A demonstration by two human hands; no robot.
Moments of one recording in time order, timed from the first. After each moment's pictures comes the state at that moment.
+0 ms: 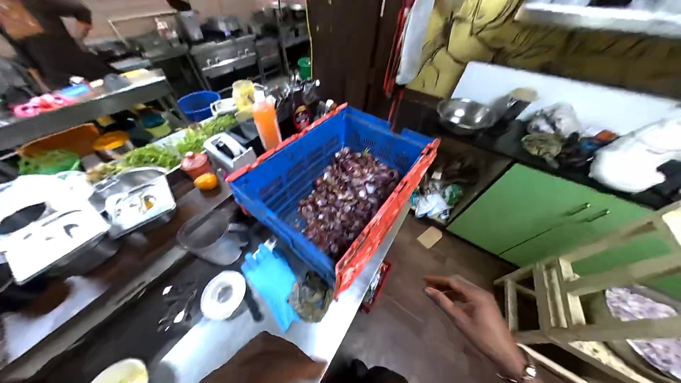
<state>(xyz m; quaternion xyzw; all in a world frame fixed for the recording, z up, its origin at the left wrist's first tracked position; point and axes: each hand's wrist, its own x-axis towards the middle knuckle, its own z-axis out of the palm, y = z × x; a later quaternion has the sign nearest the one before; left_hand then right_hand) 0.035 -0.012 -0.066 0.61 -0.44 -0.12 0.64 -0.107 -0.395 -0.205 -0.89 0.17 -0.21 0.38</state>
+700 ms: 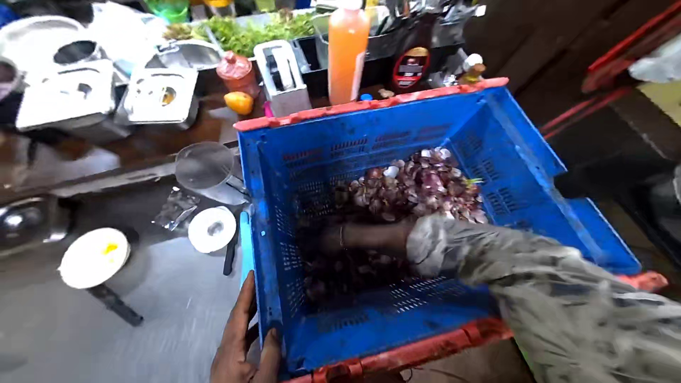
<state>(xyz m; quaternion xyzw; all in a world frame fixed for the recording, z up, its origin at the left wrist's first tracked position) 0.094 -0.199 -0.184 0.80 0.15 0.01 0.58 0.332 -0.379 -0.281 -0.78 -0.45 0.40 0.18</state>
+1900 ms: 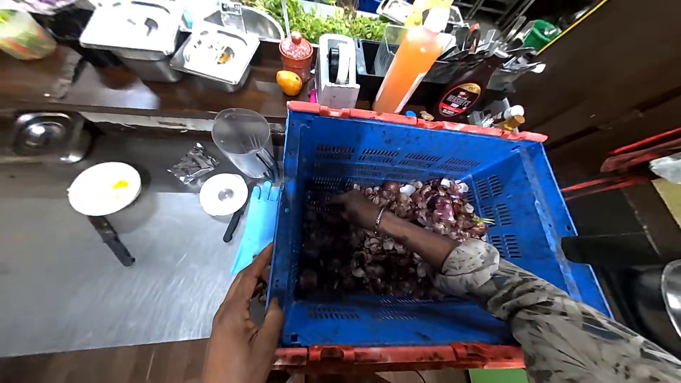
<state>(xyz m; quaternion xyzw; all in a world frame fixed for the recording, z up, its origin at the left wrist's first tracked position) 0.096 -0.204 -0.197 0.82 0.21 0.08 0.53 0.399 -0.367 -0.294 -0.82 -0.50 0.21 0.19</state>
